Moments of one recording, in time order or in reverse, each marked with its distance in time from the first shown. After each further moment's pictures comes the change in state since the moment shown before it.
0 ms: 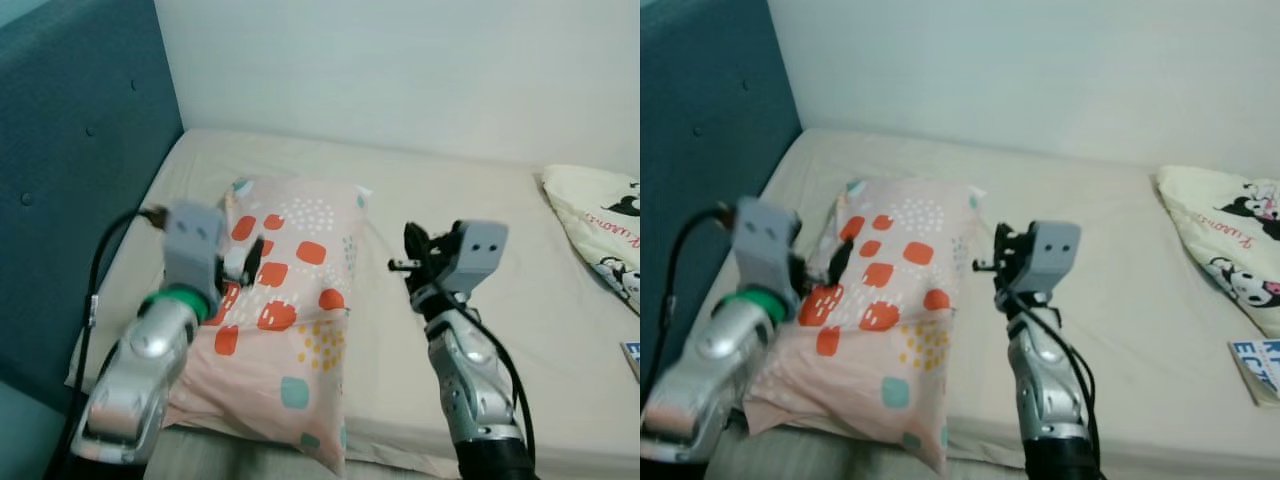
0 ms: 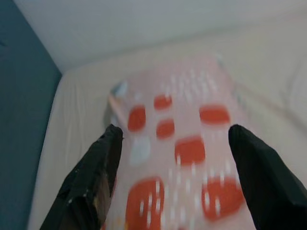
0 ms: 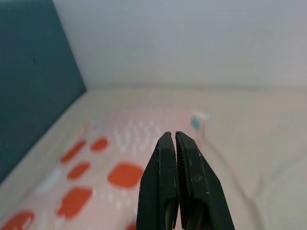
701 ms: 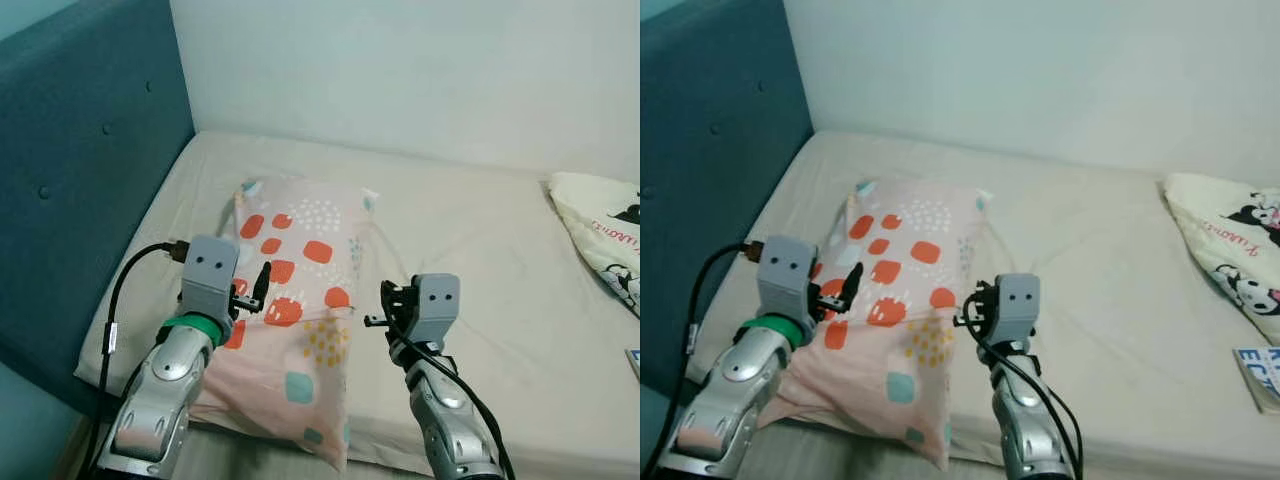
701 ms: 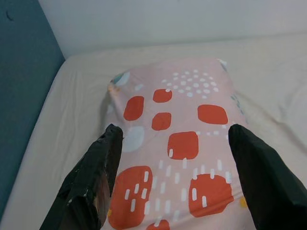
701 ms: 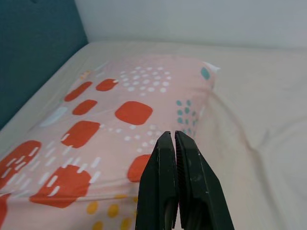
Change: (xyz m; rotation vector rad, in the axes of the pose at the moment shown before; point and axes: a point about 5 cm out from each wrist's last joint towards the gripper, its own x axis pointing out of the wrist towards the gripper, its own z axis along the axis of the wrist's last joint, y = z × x) left arm 0.008 -0.012 -0.010 -0.154 -0.033 0.047; right arm -0.023 0.005 -0.048 -0.047 0.146 -0.010
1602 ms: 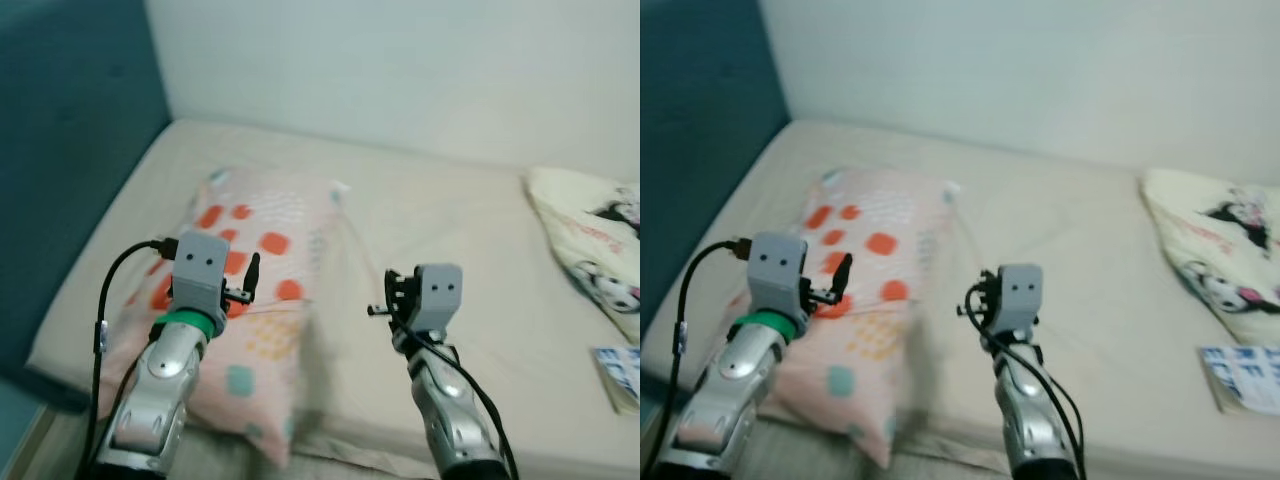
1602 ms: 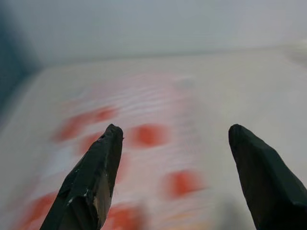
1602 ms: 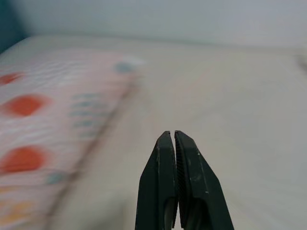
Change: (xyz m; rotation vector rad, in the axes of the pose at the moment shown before) left arm 0.004 -0.011 0.000 0.000 -0.043 -0.031; right arm 0.002 -0.021 -0.003 -0.025 0.010 -0.060
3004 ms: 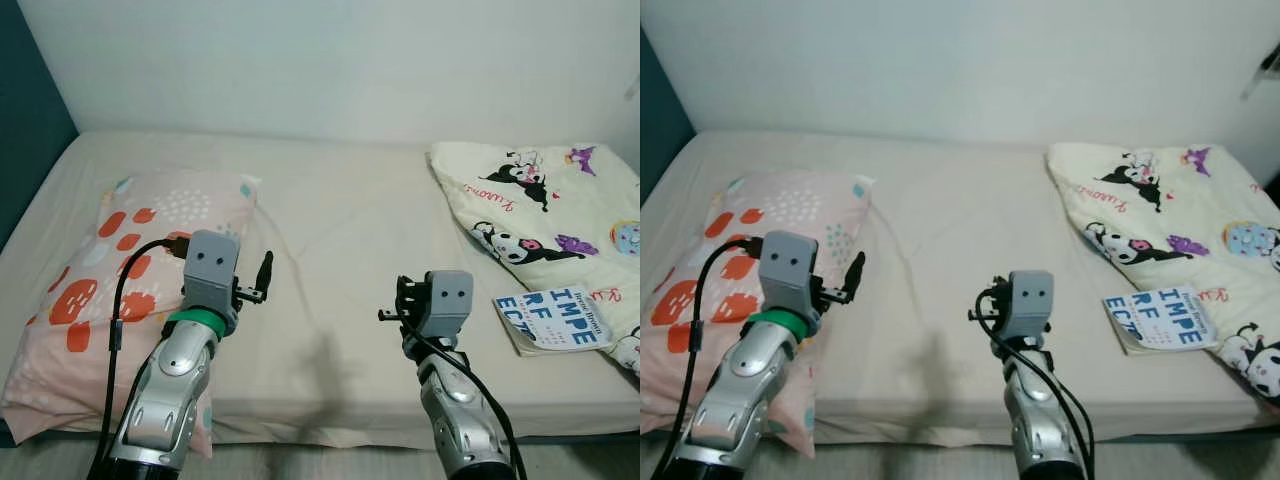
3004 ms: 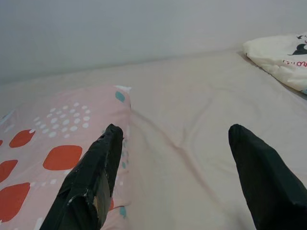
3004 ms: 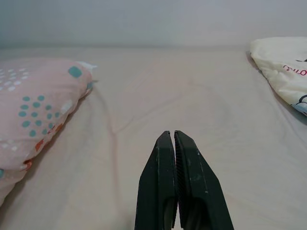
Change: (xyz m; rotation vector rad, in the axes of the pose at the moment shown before) left arm 0.002 0.012 0.003 -0.003 -0.023 0.053; right arm 0.004 0.008 0.005 0.001 -0.035 0.025
